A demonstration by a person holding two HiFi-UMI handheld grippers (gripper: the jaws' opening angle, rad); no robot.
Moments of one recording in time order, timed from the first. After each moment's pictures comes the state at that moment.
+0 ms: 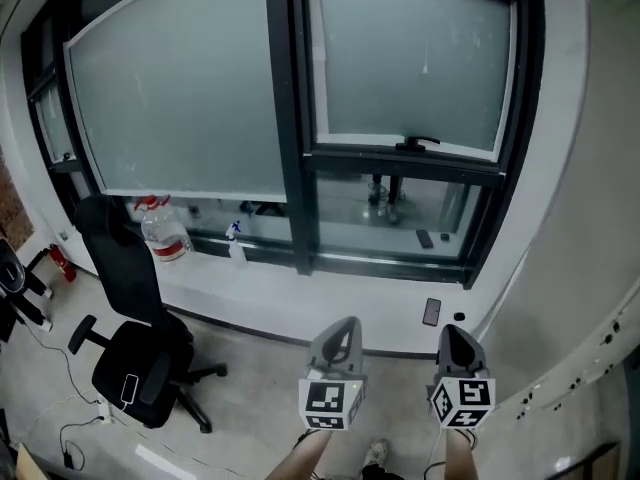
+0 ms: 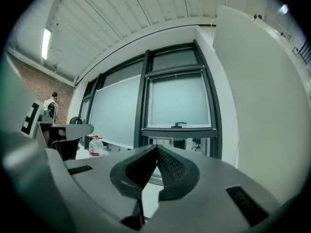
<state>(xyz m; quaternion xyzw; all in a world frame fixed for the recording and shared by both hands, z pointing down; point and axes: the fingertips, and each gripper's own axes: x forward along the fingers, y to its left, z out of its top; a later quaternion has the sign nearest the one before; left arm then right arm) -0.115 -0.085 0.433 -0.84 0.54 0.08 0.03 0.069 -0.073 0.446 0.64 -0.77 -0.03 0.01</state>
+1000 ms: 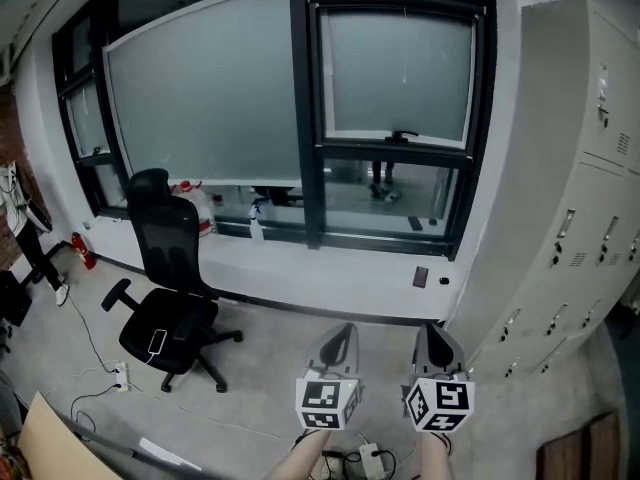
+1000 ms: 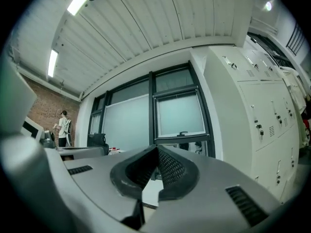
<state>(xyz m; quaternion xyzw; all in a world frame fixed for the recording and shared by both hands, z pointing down) -0.123 0.241 0.419 -0.83 0.55 0.07 0.01 0.019 0.257 0.399 0.63 -0.78 -0.03 -0.04</state>
